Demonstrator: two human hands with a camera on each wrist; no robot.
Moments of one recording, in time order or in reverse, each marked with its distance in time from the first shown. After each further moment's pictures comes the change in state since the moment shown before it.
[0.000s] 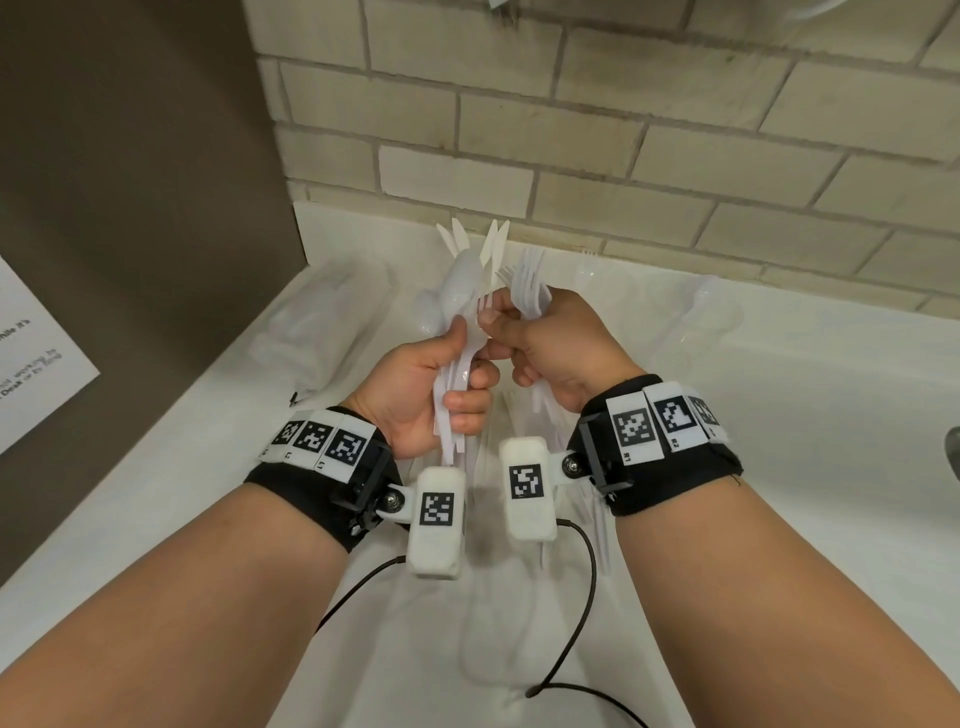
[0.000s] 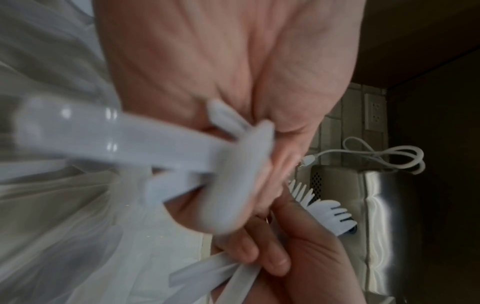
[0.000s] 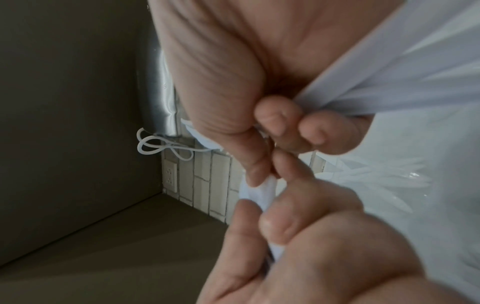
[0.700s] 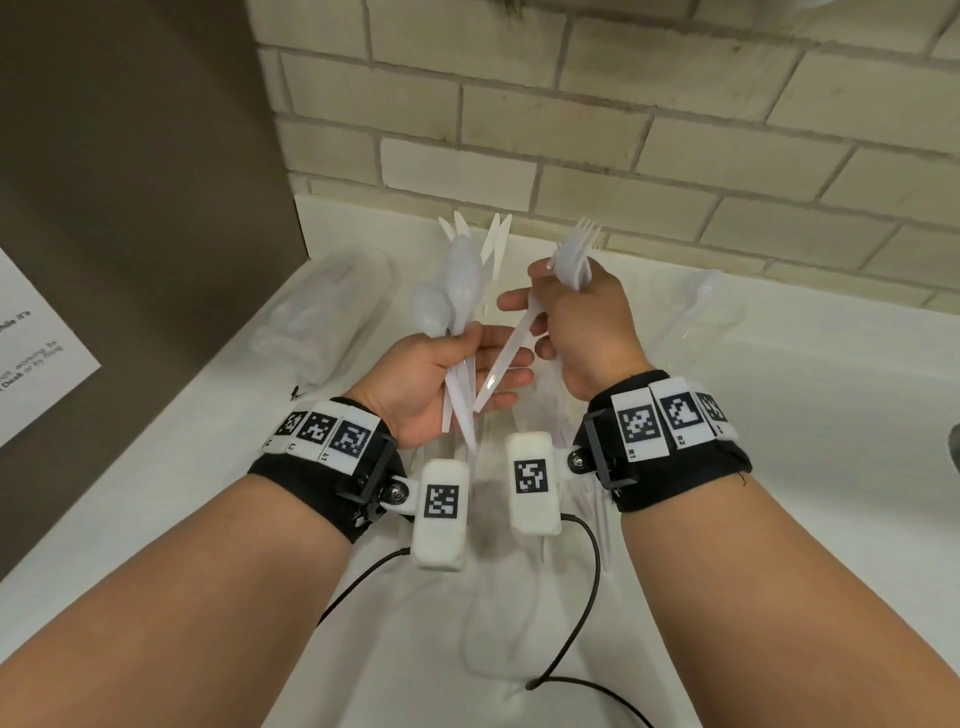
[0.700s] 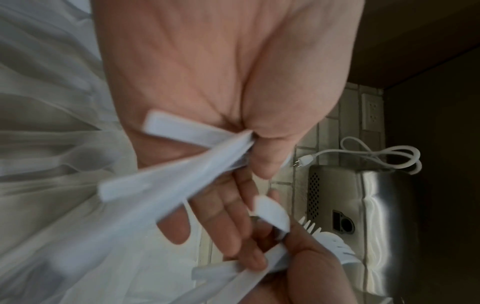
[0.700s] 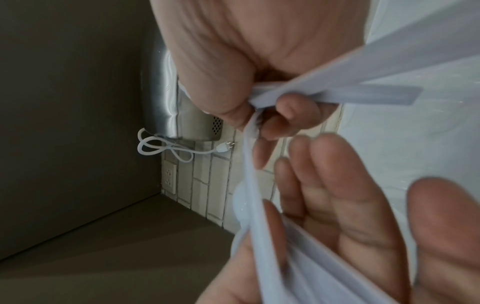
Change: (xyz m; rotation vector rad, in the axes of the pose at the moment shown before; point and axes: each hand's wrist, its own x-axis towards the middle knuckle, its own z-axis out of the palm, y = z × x) left_hand 0.000 -0.001 0.009 0.166 0.143 0.093; right_hand 0.007 0.000 -0.007 0.099 0.255 -0.062
